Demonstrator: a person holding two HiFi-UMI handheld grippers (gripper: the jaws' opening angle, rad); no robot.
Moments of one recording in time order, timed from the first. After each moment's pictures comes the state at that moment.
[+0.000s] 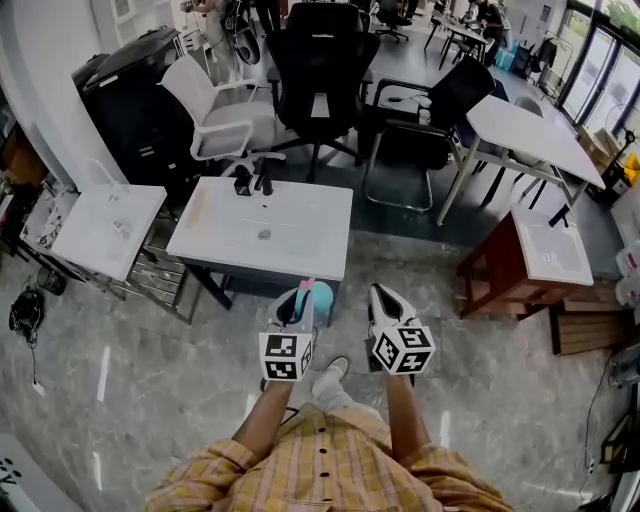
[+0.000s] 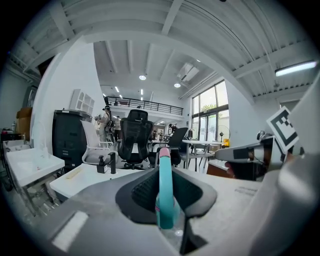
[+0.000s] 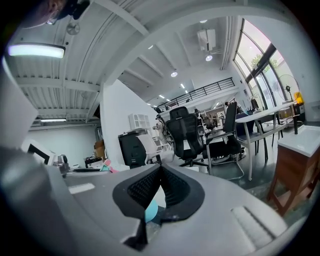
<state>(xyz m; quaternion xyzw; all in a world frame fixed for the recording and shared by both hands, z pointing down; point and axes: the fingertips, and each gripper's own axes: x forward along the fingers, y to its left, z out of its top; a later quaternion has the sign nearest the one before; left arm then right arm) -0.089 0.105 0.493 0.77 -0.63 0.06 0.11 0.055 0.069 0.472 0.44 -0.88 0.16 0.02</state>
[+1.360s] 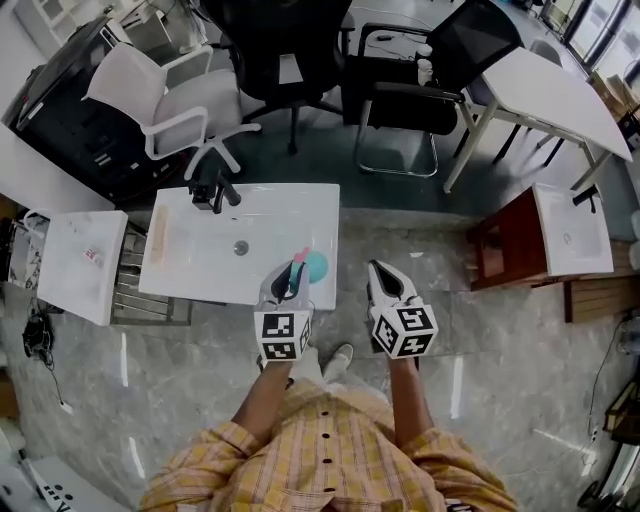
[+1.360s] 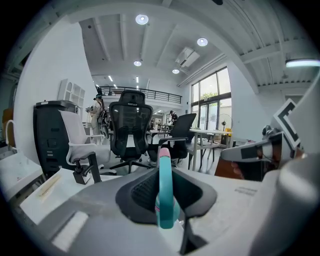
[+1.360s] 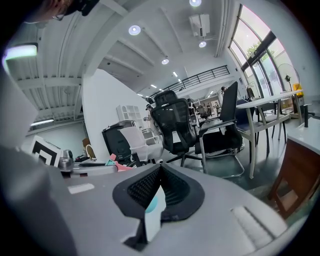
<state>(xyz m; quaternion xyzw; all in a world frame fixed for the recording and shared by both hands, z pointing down) -0.094 -0.143 0.541 0.77 -0.61 0.12 0.14 0.052 -0.159 0.525 0.46 -0.86 0.22 0.06</state>
